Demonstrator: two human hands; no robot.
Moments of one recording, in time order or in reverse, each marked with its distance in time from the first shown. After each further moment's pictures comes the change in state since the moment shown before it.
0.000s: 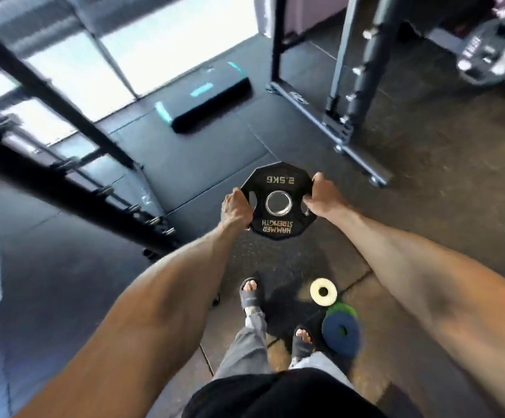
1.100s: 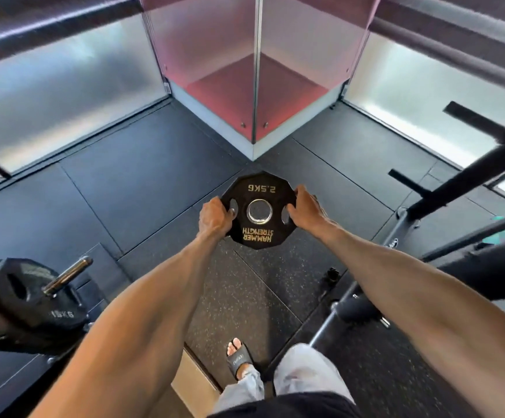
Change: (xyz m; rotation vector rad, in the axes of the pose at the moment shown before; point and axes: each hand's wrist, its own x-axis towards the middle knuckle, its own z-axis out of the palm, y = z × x) left_hand -0.199 -0.724 -0.345 -0.573 0.712 -1.078; right_hand -0.280 -0.703 0.521 -0.356 -0.651 -1.164
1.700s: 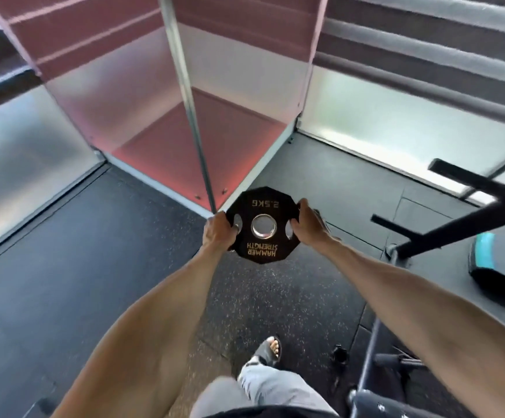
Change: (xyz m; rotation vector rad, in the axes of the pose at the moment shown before) left_hand 0.385 0.254 0.046 0.128 -0.171 0.221; right_hand 0.386 0.025 -0.118 0.020 0.113 0.151
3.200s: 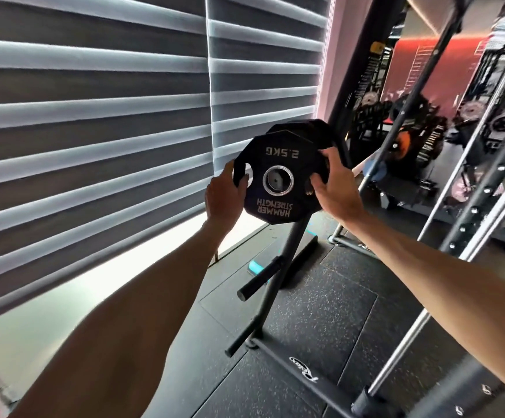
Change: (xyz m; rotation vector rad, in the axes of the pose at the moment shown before) left_hand 0.145 0.701 0.038 -0.550 -0.319 1.608; right_hand 0.062 0.039 -0.474 -0.220 1.527 0.596
